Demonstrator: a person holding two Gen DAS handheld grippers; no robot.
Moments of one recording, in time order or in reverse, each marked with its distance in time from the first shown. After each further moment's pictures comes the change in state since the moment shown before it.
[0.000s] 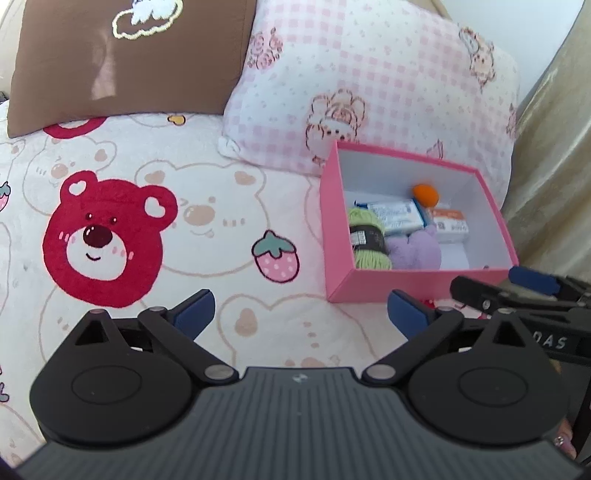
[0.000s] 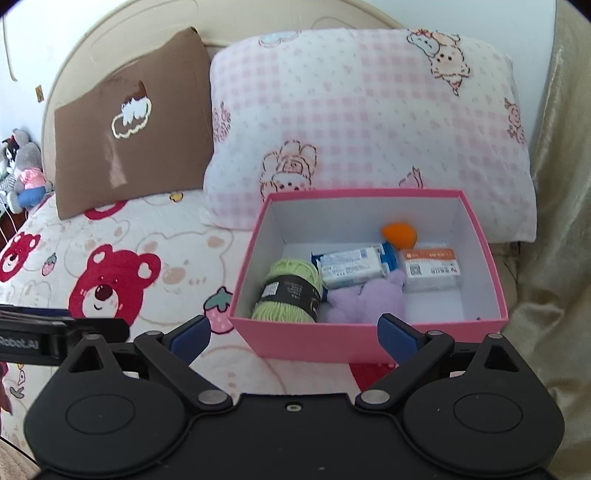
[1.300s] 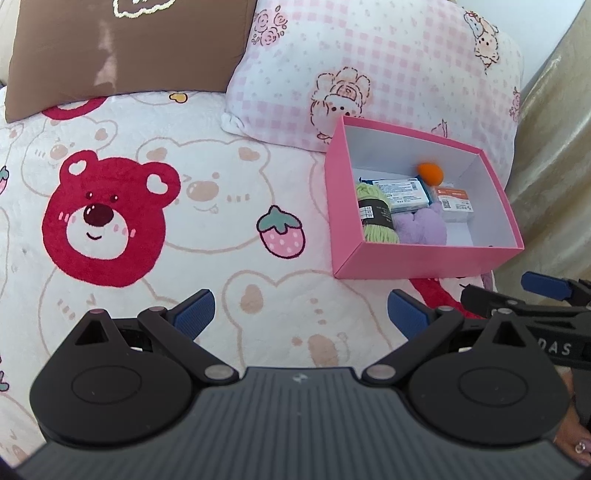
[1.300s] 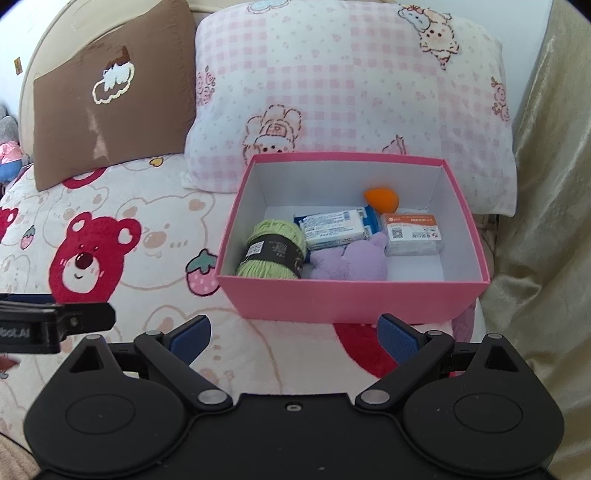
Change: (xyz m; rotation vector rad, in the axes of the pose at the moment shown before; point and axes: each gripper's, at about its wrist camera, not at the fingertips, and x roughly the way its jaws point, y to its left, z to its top) left arm 0.007 0.011 -0.009 0.021 0.079 -0.015; right arm -0.004 0.010 -0.012 -0.010 0.107 -0.080
